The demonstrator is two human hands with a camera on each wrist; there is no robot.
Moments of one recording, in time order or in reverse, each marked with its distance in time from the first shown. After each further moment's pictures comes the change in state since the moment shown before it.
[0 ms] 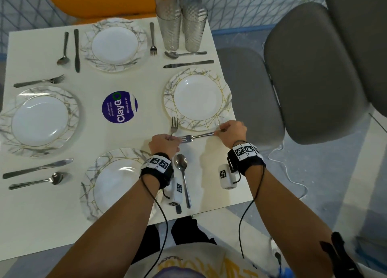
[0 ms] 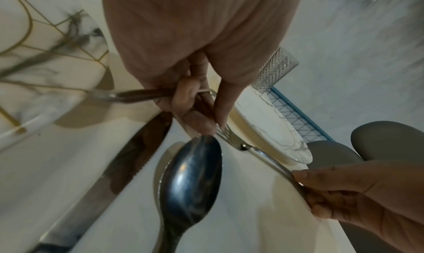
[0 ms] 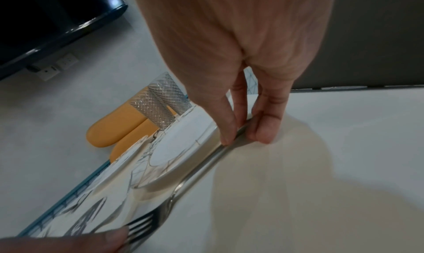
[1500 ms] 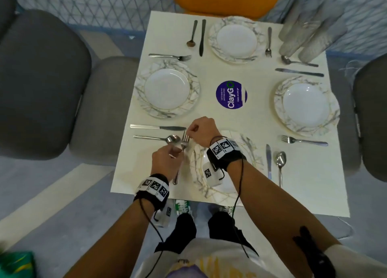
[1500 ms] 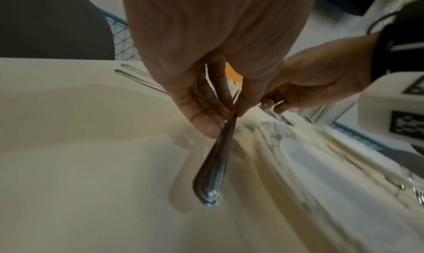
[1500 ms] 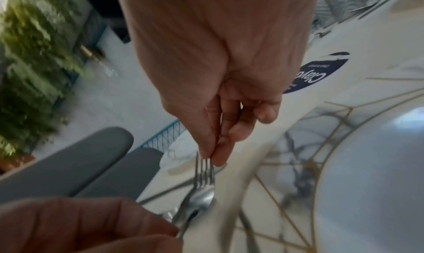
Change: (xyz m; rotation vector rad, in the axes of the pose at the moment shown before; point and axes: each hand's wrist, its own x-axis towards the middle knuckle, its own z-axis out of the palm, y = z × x) left_hand 0.004 -0.210 -0.298 0.042 0.180 0.201; right_hand -0.220 -0.263 0.268 -0.199 -0.380 -0.676
